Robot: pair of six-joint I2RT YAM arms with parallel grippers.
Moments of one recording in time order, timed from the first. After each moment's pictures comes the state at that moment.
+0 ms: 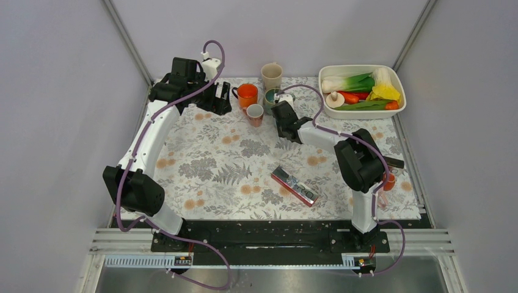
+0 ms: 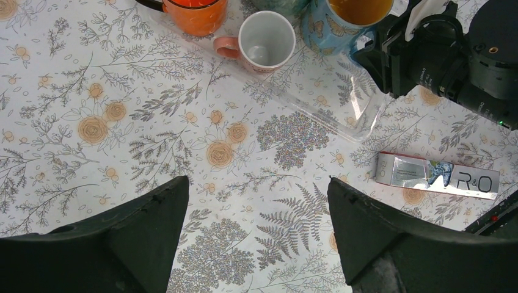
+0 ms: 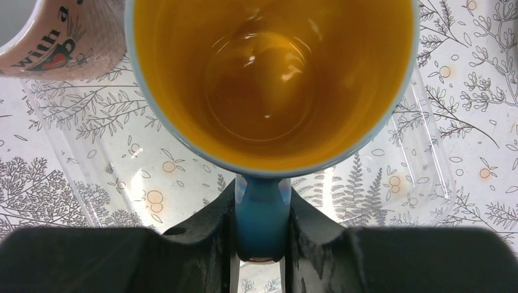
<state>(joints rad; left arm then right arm) -0.22 1.59 1.69 -0.84 0.35 0.11 0.61 1.98 1.37 -0.19 0.40 0.26</state>
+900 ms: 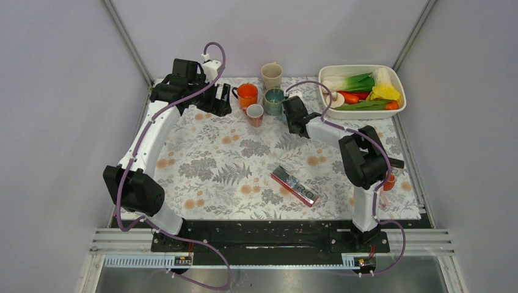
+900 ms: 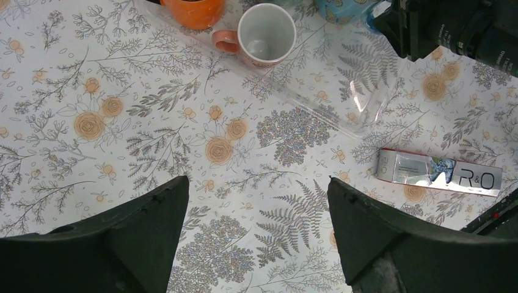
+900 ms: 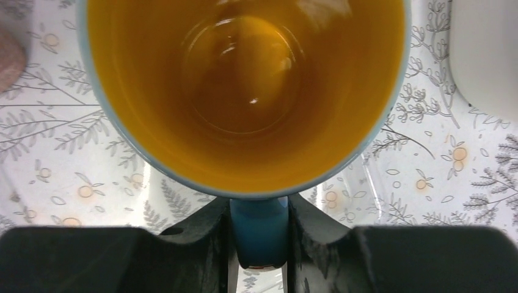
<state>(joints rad) -0.22 1.59 1.68 -0.84 0.35 0.12 0.52 1.99 1.37 -0.20 0.38 0.17</state>
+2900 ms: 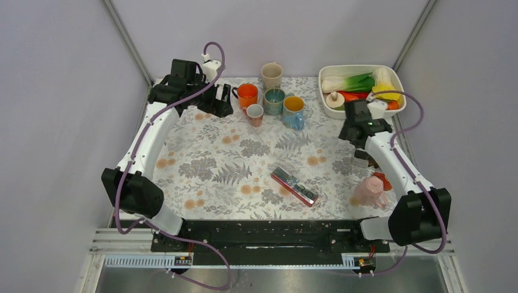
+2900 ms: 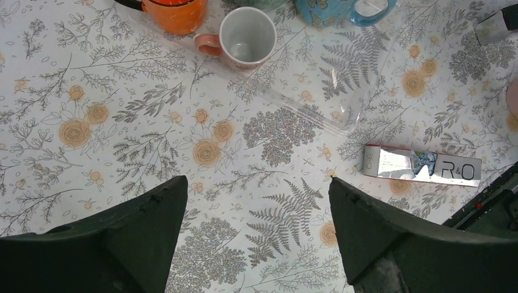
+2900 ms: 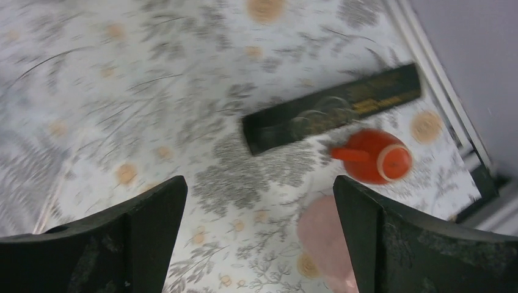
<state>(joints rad) -0.22 1.58 1.67 -0.83 0.40 0.12 0.25 1.36 1.15 -0.77 0.59 0.52</state>
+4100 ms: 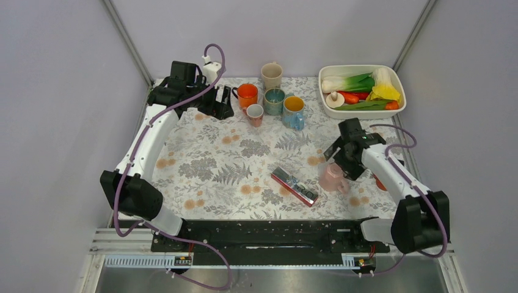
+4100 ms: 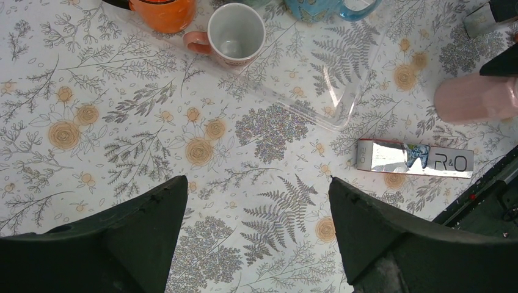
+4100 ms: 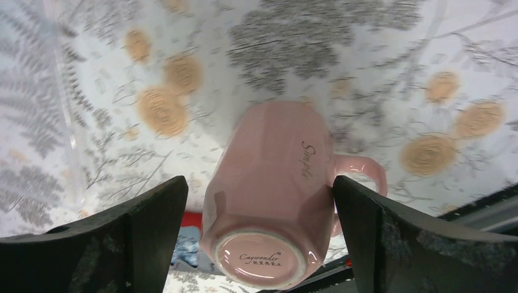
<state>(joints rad) -0.22 1.55 1.64 -0.83 0.43 0.12 0.18 1.24 0.88 -0.86 0.18 0.99</state>
